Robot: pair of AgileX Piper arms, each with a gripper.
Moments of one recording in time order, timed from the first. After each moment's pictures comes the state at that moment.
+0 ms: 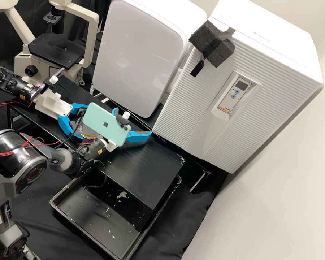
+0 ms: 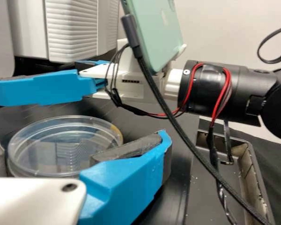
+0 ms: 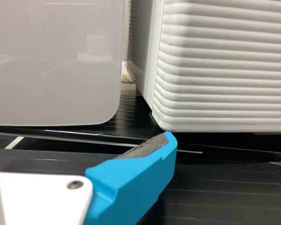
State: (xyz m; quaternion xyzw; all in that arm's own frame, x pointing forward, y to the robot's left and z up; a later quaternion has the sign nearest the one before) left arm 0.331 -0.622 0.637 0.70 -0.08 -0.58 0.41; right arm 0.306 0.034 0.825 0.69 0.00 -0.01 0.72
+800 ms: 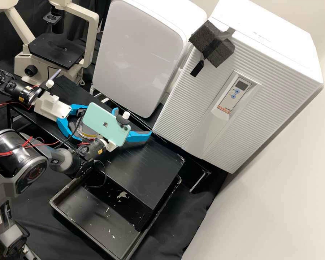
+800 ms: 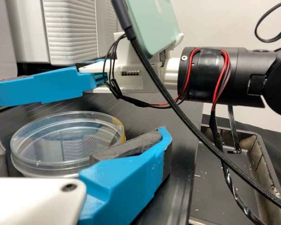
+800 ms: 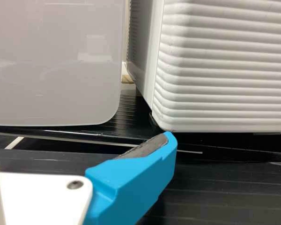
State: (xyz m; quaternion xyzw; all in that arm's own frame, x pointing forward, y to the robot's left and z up) left arm 0.328 -0.614 0.634 0.72 -0.10 -0.57 0.38; right arm 0.306 0.034 0.825 0.69 0.00 -0.01 0.72
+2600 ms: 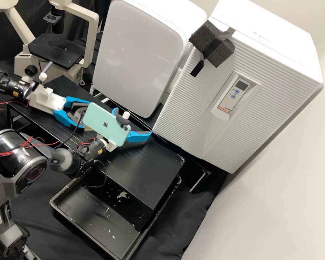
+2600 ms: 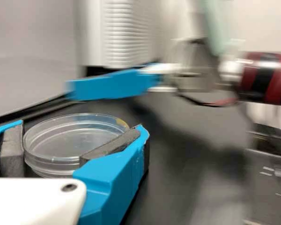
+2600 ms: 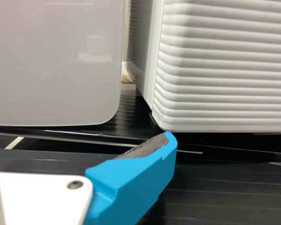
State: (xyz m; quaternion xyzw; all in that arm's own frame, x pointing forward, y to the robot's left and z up) left arm 0.341 -0.571 0.674 0.77 -0.08 -0.48 0.43; right arm 0.306 0.034 0.825 0.69 0.00 -0.01 0.72
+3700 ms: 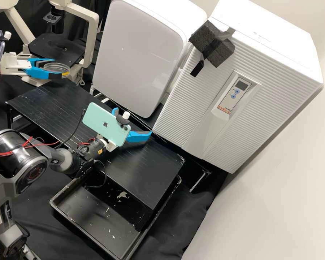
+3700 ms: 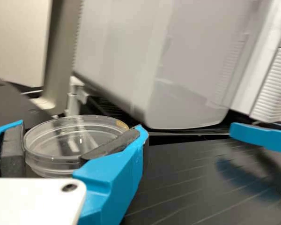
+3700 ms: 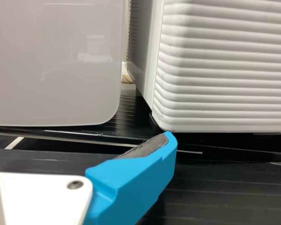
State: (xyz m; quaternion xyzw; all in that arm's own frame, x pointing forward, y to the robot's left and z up) left arm 0.326 -0.491 0.763 0.77 -0.04 -0.30 0.57; right arm 0.306 0.034 0.825 0.69 0.00 -0.01 0.72
